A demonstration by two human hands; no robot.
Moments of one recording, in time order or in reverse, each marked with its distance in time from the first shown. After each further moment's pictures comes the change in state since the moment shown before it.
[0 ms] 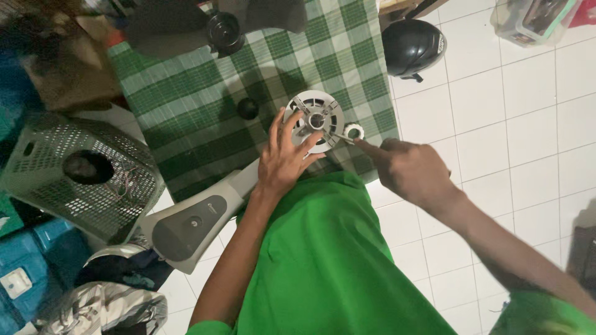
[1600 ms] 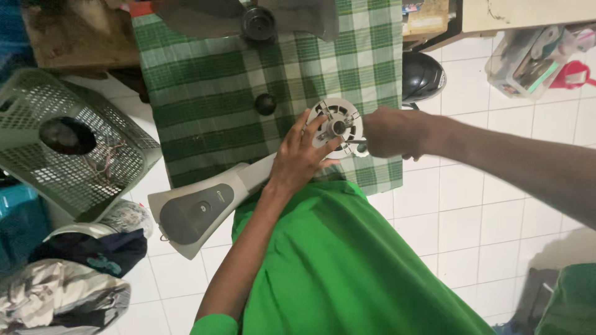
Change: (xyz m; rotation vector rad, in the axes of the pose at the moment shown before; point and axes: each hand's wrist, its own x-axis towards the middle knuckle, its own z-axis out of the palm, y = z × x) left_hand -0.008 -0.007 0.019 0.145 0.104 0.015; right_hand 0.143 -0.039 -0.067 -0.048 -0.974 0.266
